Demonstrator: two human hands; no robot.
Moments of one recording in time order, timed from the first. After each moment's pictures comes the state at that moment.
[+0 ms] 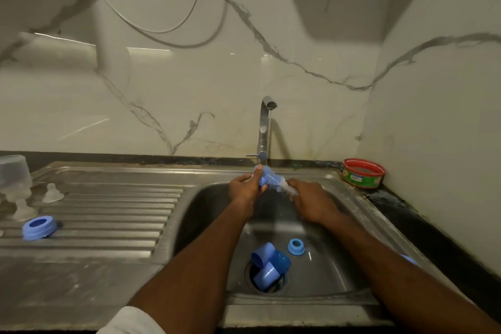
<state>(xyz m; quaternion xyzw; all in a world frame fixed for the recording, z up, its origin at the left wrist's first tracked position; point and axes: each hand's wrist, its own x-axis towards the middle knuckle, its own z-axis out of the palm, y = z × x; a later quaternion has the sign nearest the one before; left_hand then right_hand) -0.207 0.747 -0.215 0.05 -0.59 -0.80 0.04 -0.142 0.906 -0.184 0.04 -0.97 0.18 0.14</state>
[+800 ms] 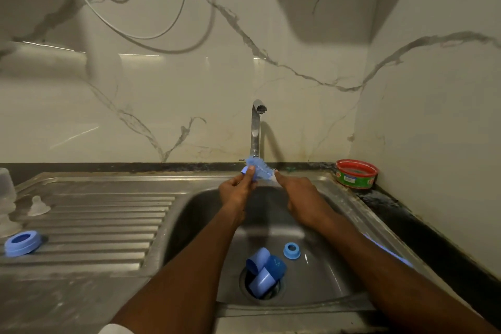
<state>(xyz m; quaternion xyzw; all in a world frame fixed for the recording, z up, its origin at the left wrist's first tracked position) -0.201 0.746 -0.203 0.03 -0.58 -0.81 0.07 -0.136 0.897 -0.173 0.09 -0.96 0.17 0.18</state>
